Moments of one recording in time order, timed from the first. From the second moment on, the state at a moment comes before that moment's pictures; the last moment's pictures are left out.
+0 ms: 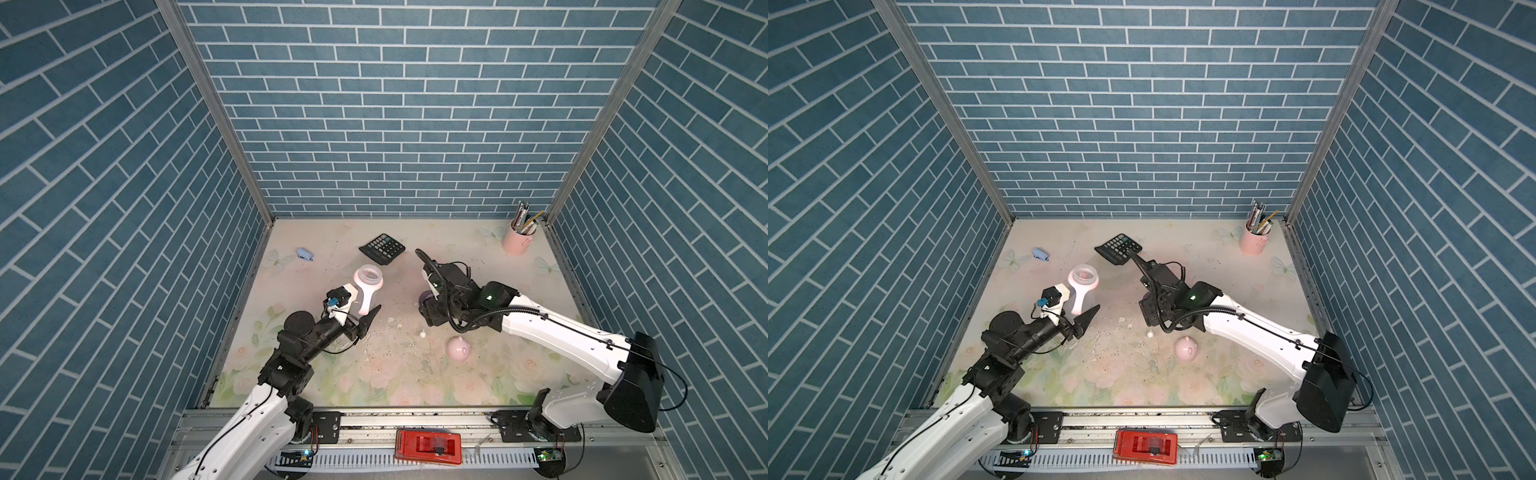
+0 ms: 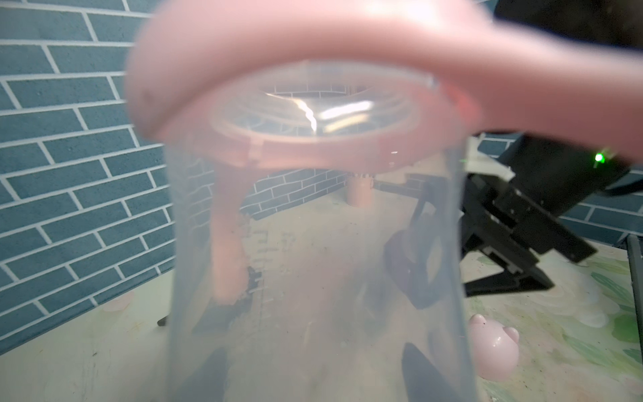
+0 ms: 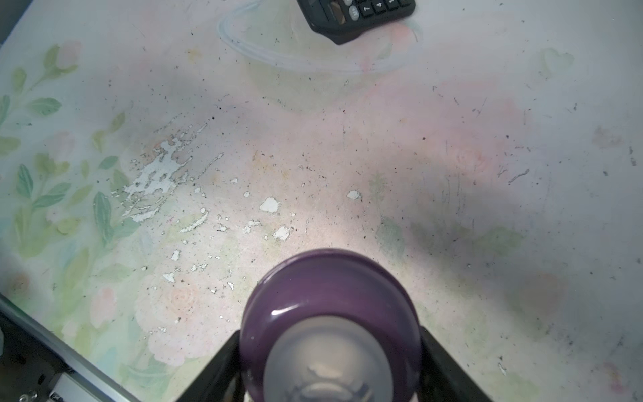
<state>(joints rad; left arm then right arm) -0.45 0.62 0.30 0.29 0.33 0.10 0.96 1.40 1.21 -0.75 0.15 0.35</state>
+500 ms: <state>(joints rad) -0.45 0.76 0.21 0.54 0.49 0.12 0.95 1.36 1.62 -1.01 0.07 0.22</state>
